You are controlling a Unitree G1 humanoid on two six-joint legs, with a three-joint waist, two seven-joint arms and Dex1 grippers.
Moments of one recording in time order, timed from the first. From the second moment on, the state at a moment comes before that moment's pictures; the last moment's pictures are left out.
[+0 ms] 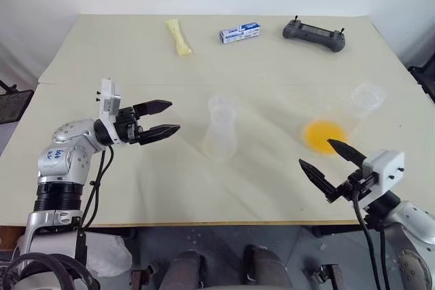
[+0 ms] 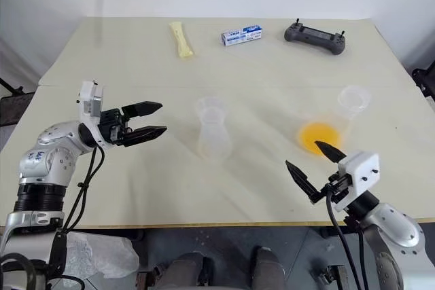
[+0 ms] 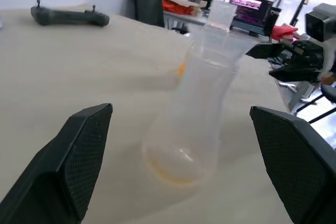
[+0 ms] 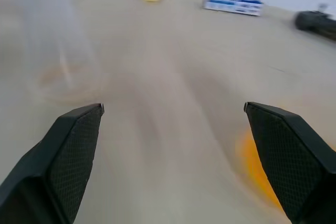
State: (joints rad) left arm -0.57 0.63 0.15 0.25 -0.63 0.31 -1.24; right arm 0.26 -0.49 -0.39 -0.58 0.54 0.25 0.55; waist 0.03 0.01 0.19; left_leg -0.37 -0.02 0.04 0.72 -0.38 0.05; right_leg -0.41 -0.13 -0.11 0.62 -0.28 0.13
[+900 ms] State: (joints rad) left arm -0.55 0.59 0.14 0.22 -0.62 0.25 -1.33; right arm -0.12 -0.57 -0.50 -0.19 0.59 0.28 0.52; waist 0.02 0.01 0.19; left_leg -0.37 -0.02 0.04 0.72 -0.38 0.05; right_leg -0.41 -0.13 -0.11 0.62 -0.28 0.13
